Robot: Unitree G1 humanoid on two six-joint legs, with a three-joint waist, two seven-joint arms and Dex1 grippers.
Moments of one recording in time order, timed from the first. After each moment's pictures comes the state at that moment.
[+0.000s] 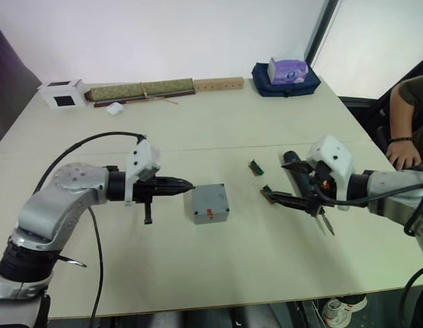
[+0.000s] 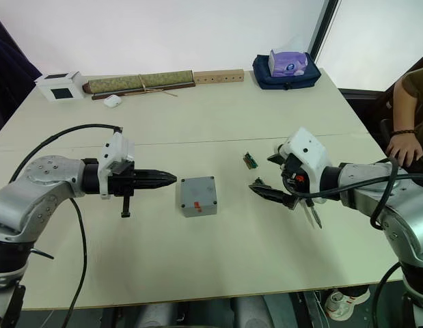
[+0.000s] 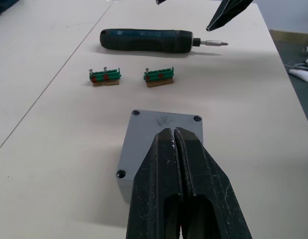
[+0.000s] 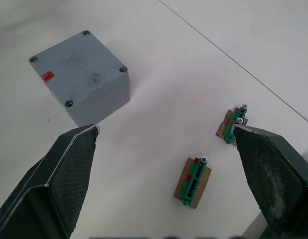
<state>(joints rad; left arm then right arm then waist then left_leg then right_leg) -0.45 0.80 -0.03 -0.36 -0.58 0.62 -1.07 -0.37 -0.96 -0.17 -0.62 0.71 1.08 0.71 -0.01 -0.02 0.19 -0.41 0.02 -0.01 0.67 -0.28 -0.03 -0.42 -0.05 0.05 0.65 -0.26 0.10</state>
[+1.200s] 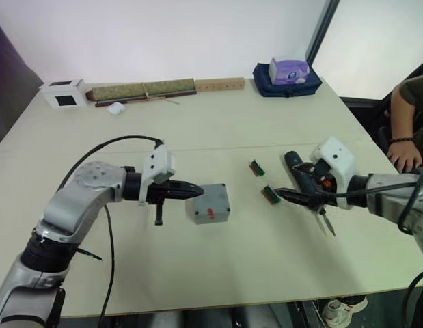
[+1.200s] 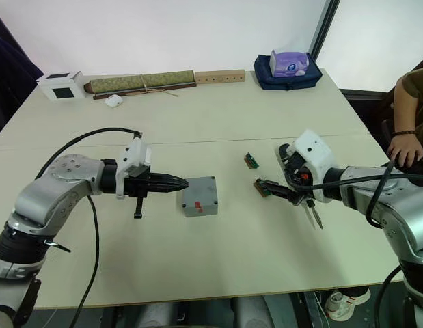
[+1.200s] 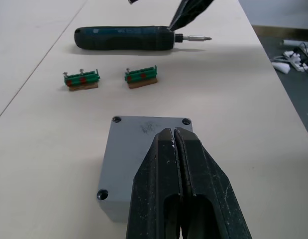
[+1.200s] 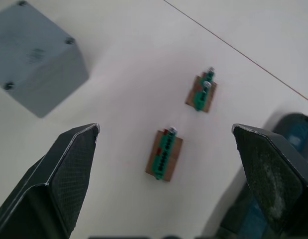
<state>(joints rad) -0.52 0.74 -0.15 -0.27 -0.49 0.55 -1.15 -0.37 -0.97 -0.15 -0.55 0.67 1.15 0.59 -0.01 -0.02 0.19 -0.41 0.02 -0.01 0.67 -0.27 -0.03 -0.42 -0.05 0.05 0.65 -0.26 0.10</state>
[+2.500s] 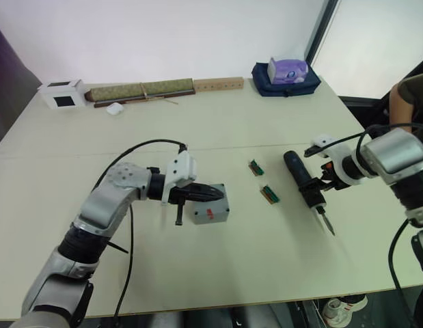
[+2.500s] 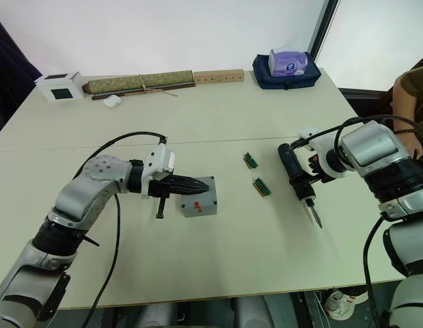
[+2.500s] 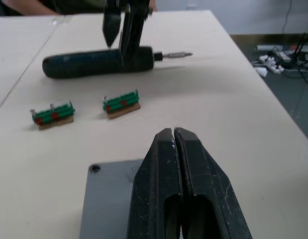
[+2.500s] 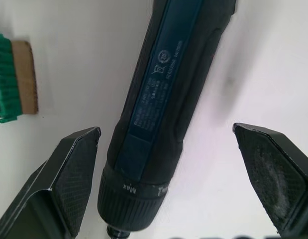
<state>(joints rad) -0.58 0.56 -0.23 -0.17 -0.41 0.41 -1.19 -1.02 -0.99 0.57 0.32 0.32 1.33 0.91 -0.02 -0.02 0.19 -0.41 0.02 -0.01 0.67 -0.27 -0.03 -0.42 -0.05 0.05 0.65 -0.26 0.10</state>
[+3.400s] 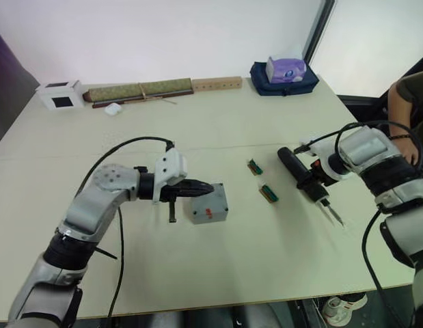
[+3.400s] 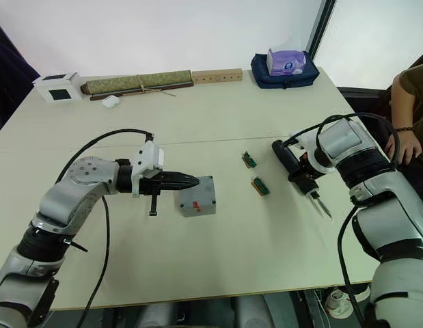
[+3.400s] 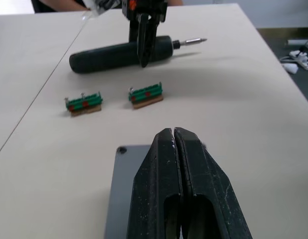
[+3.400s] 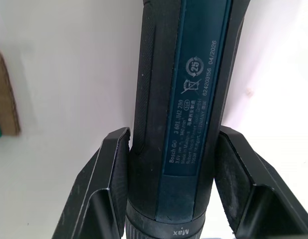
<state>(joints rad) -0.52 0.63 -0.18 -0.20 -0.40 0.42 -1.11 -1.11 -0.84 0.57 0.51 0.12 1.28 1.01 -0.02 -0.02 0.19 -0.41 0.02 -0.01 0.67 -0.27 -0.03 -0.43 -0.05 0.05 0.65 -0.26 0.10</state>
